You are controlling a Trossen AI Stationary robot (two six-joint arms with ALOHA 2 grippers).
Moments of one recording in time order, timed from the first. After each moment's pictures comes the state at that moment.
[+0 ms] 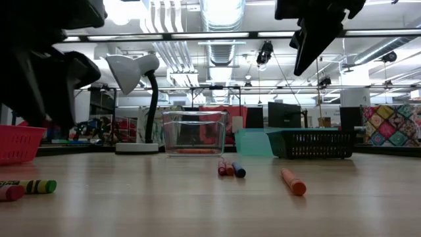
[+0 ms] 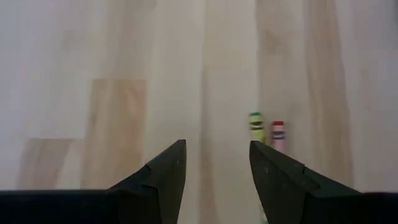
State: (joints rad) left arm -0.64 1.59 0.89 -0.38 -0.24 -0.63; right arm 0.12 1.38 1.16 -0.91 0.13 0.23
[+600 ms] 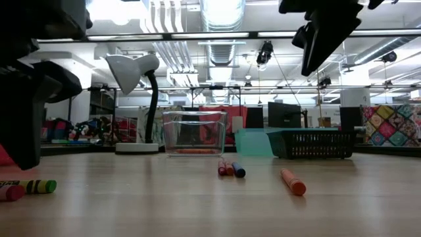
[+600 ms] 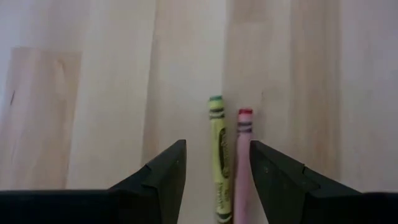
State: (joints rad) left arm -0.73 1.79 1.03 -0.42 -0.26 -0.76; right arm 0.24 1.43 1.16 -0.88 0.13 0.29
